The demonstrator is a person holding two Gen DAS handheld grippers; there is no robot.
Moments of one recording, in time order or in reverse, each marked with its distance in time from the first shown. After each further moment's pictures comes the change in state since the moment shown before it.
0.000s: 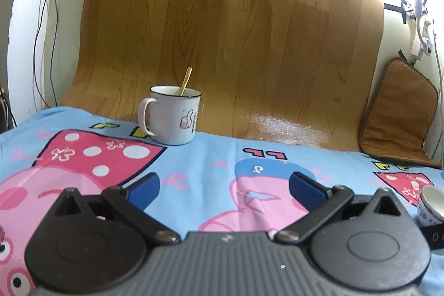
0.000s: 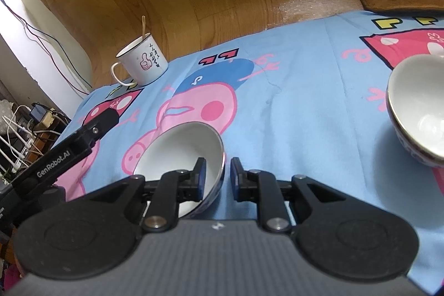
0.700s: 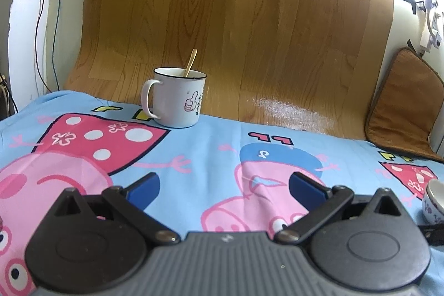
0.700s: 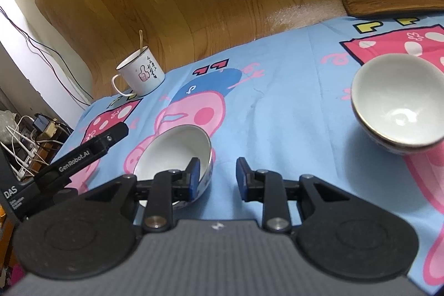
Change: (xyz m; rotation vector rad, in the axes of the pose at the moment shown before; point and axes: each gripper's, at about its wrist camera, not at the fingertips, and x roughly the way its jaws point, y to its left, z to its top) left arm 0.008 0.002 -0.001 -0.007 0.068 0.013; right arm -0.030 -0.010 -0.008 0.028 -0.048 0.000
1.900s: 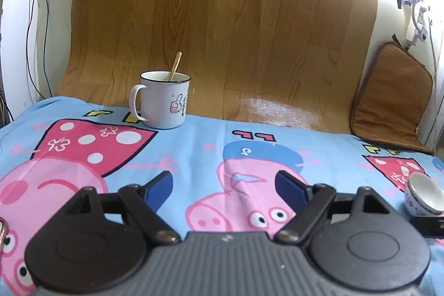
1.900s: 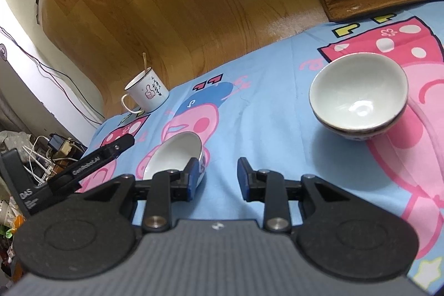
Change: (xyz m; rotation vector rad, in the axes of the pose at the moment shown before) left arm -0.020 -0.013 0.009 0.031 0.038 -0.041; right arm -0.041 -0.018 -0.007 0.070 -0.059 0.047
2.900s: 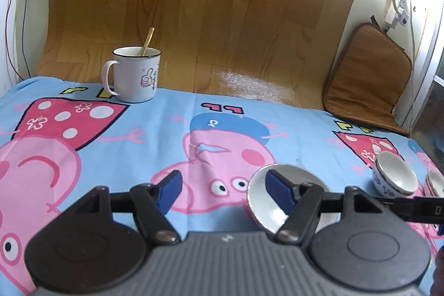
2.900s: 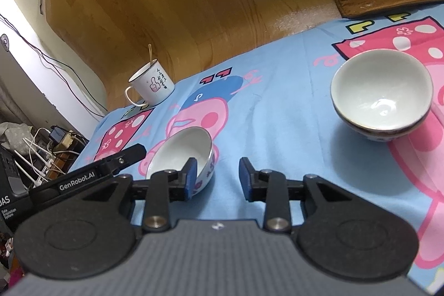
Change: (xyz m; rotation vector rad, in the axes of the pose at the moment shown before) left arm -0.011 -0.019 -0.004 -0.003 0.112 -0.097; right arm 0.016 0.008 0.001 -0.024 0.023 0.019
